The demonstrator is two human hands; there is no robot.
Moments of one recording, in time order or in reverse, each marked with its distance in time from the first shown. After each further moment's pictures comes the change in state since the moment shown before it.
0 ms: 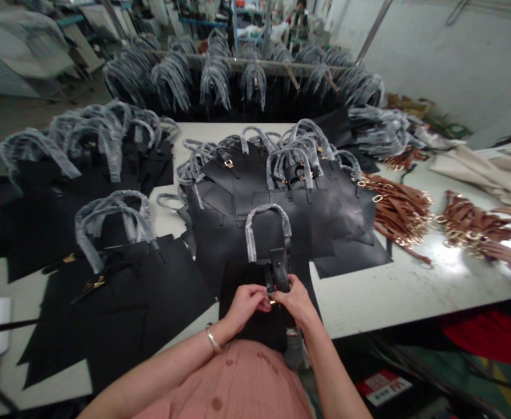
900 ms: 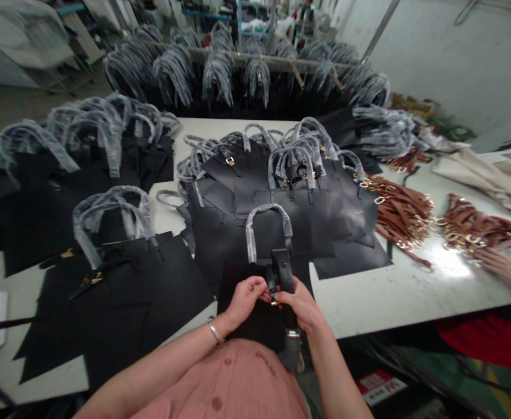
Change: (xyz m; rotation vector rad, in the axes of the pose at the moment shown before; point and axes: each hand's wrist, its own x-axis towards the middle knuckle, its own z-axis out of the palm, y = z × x) left_hand 0.011 0.001 -0.005 0.046 -0.094 0.215; right_hand -0.003 -0.004 -0.012 0.196 -0.171 0.036
